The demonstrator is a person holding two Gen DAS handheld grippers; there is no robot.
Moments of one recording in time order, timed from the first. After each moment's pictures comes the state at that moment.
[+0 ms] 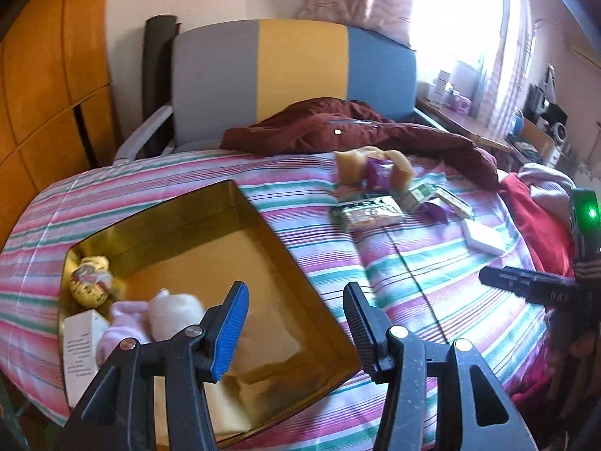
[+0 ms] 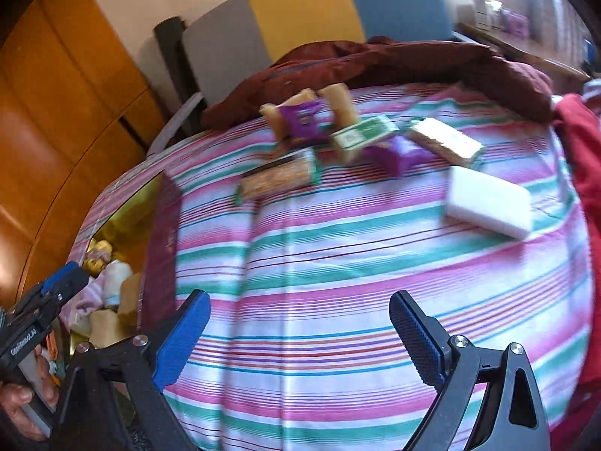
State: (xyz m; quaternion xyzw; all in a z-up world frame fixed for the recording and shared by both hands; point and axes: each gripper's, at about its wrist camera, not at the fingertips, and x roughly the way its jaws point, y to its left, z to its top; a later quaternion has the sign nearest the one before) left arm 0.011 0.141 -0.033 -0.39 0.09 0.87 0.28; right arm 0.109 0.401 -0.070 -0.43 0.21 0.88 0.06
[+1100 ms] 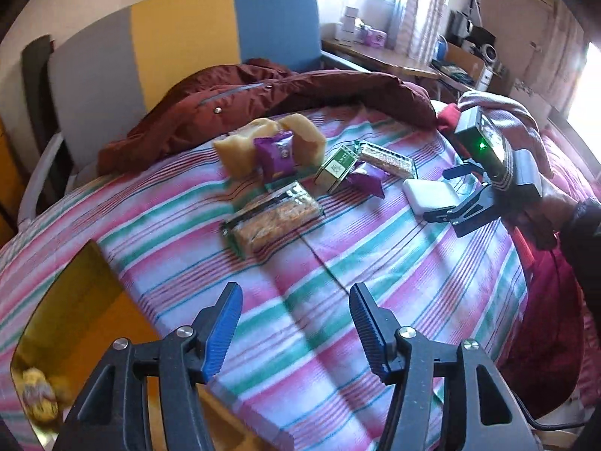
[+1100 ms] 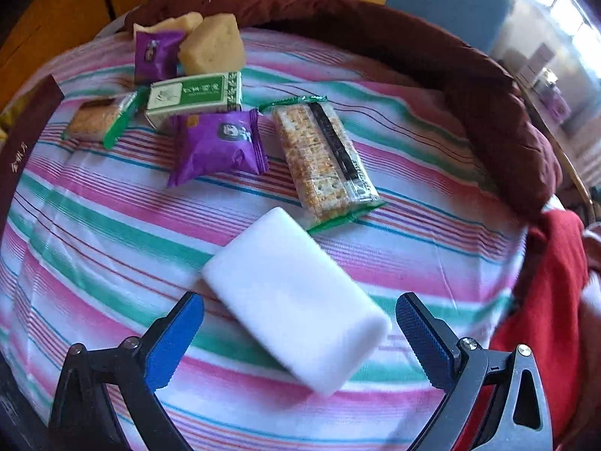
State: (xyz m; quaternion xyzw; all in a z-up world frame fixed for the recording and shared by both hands) left arm -0.031 0.263 -0.049 -0.43 0.20 0.77 0.43; right arm 0.033 0.548 -0.127 -0.58 -0.04 0.82 0.05
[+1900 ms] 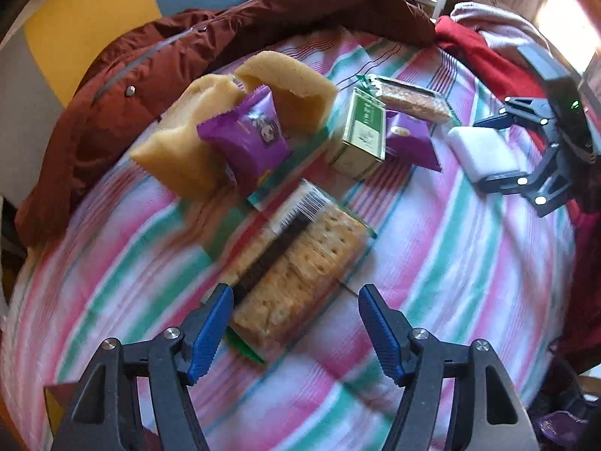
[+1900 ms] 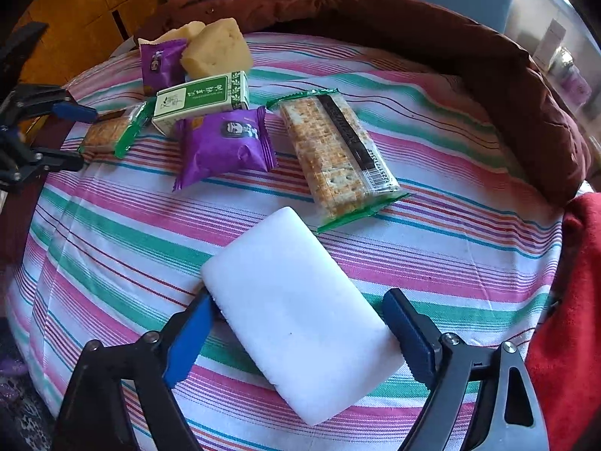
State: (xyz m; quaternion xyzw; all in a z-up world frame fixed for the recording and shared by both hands) left arm -0.107 0.359 -0.119 -0.46 0.34 0.67 0.47; right arm 0.054 0.572 -0.135 -0.56 0.02 0.83 0.00
